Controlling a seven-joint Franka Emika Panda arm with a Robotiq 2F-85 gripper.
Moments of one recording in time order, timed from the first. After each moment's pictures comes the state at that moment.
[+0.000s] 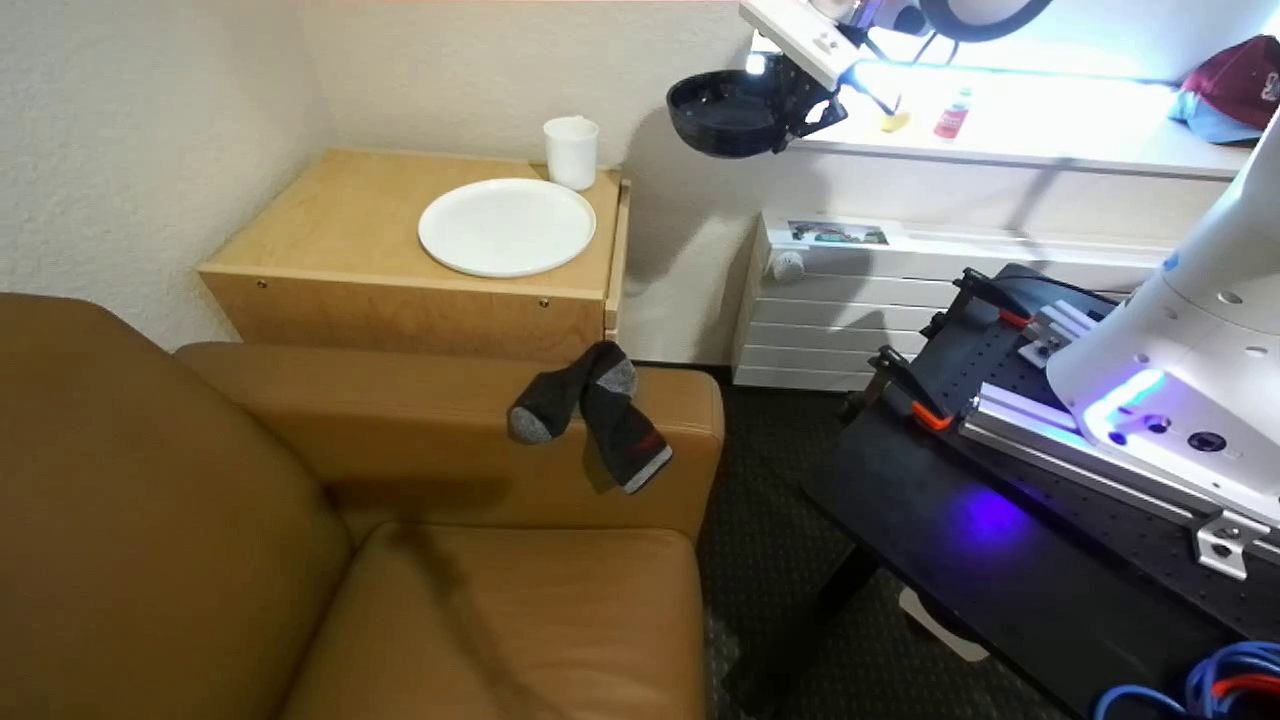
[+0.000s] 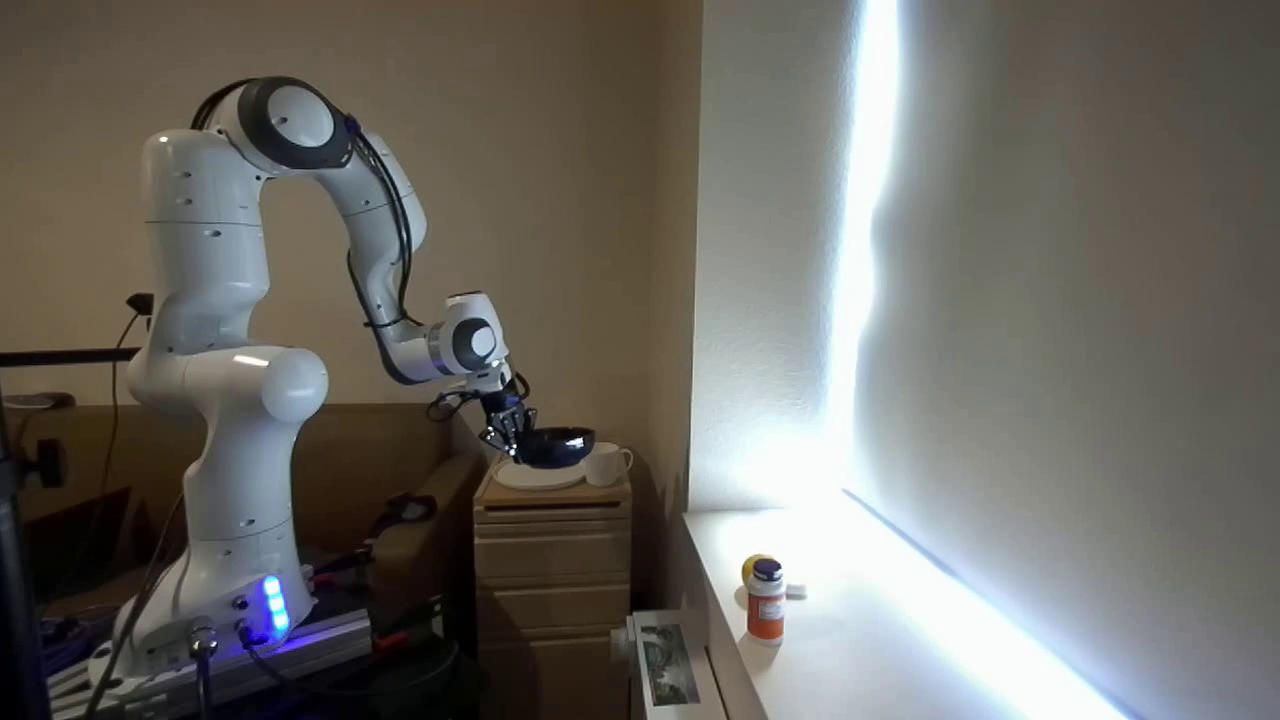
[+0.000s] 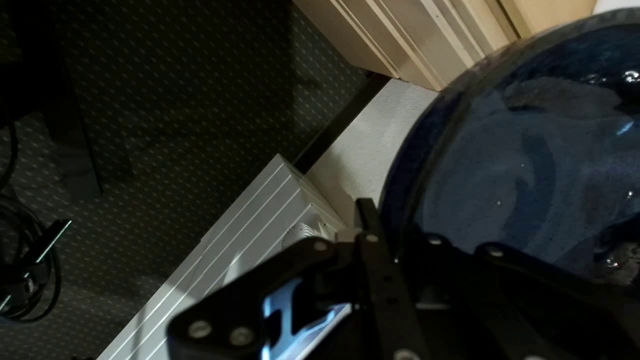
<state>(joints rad) 0.40 -0.05 -0.41 -2.71 -0.50 2.94 2.07</state>
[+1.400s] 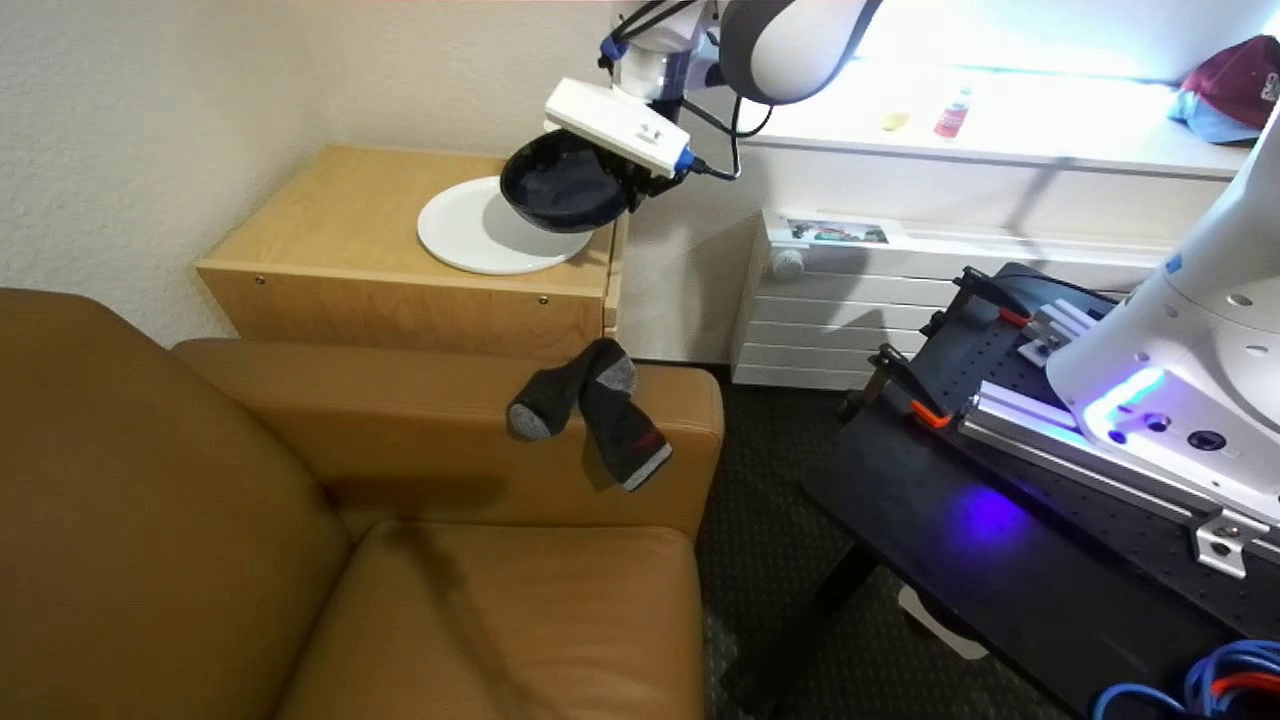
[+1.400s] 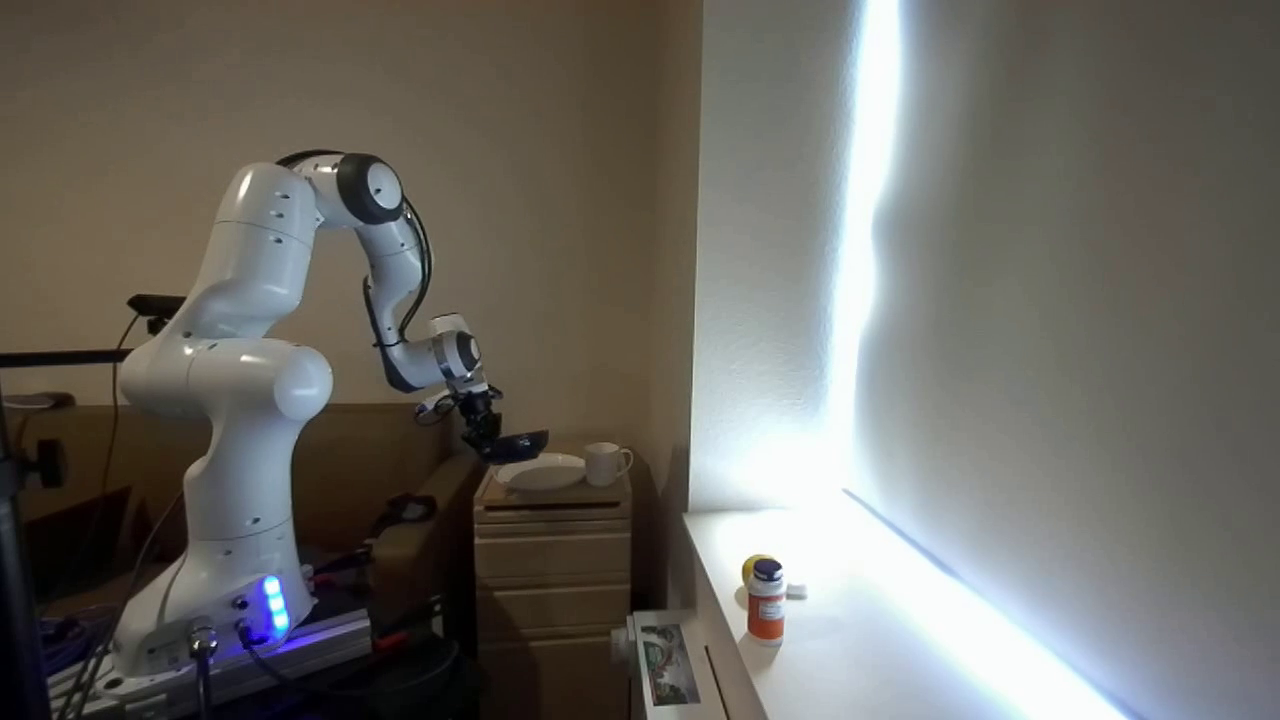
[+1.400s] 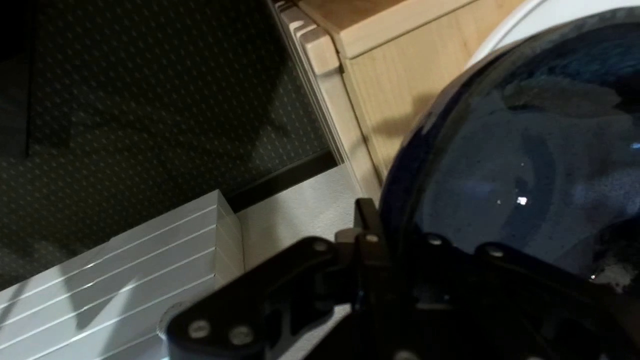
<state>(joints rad) 0.50 0.36 -0.11 -2.25 -0.51 2.78 2.07</state>
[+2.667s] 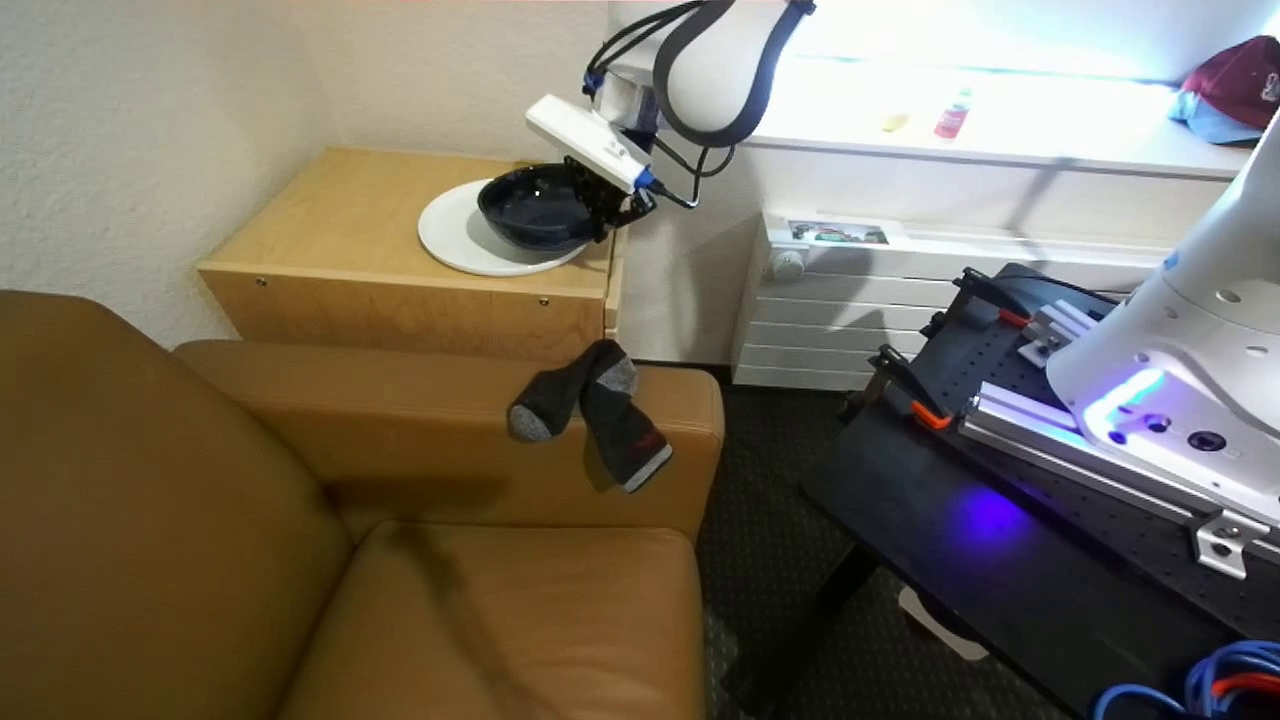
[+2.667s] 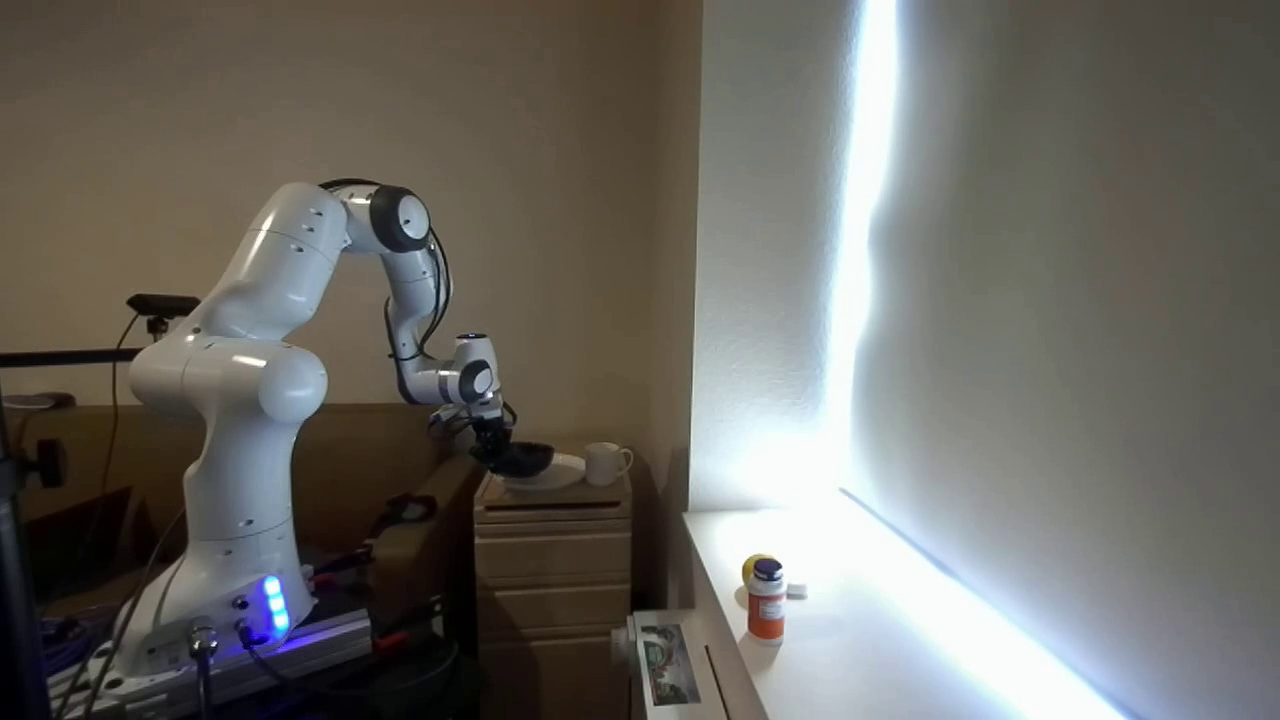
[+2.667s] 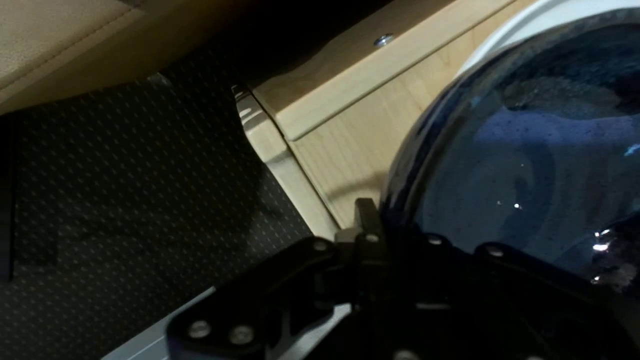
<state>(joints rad) 0.37 0.54 0.01 -2.16 -0.10 2.95 1.80</state>
